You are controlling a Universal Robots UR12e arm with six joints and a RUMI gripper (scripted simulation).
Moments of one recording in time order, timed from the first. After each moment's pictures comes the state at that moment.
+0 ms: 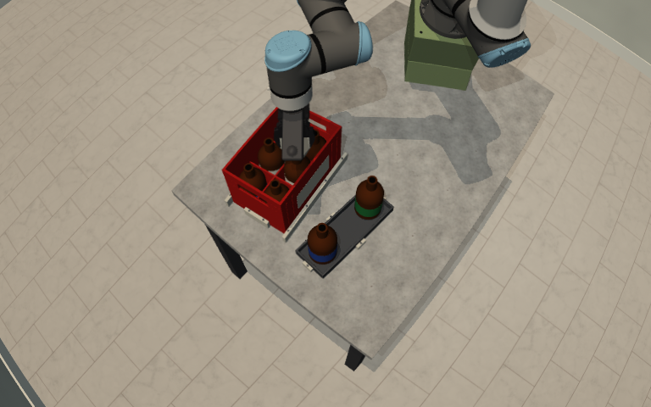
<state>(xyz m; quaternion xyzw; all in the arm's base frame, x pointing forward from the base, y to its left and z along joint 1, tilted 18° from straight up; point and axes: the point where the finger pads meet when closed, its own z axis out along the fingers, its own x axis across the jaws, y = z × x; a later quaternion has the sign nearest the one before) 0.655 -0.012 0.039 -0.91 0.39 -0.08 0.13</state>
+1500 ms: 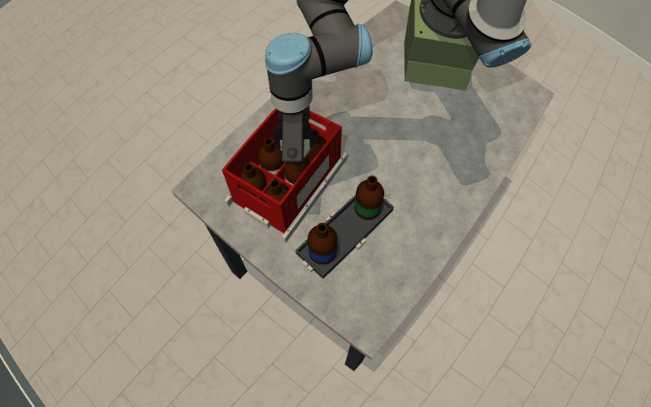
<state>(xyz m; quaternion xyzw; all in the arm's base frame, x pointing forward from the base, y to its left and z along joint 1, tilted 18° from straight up) 0.657 -0.010 0.032 -0.91 0.39 -0.08 0.13</state>
